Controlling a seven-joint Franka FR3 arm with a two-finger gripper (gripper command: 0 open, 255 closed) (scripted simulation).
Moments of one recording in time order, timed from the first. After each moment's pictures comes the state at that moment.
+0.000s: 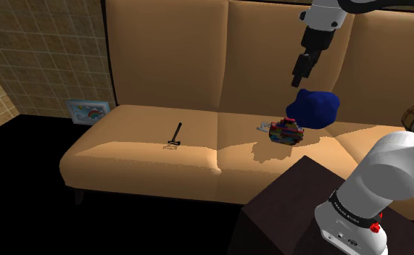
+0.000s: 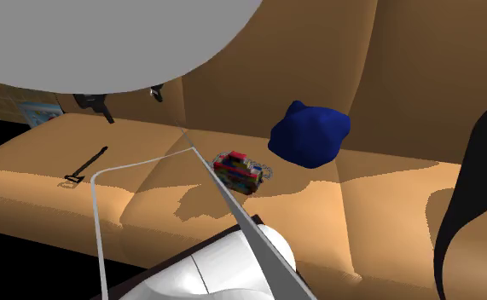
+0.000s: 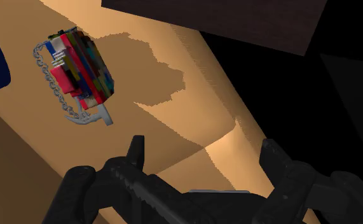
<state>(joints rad) 0.02 -0.78 0.02 -2.34 -0.06 1.60 -0.15</state>
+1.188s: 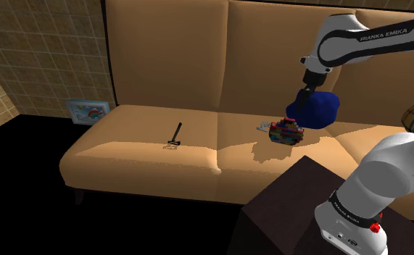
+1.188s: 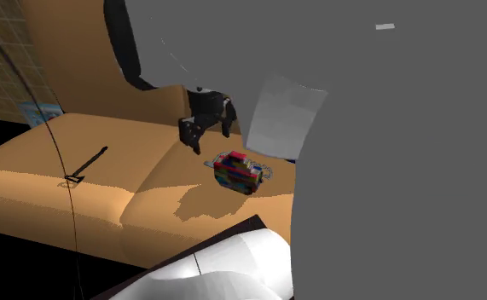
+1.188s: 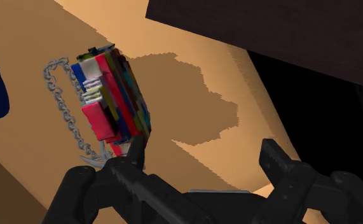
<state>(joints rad) -0.07 -0.64 -0.31 -2.60 -0.22 1.99 -0.48</state>
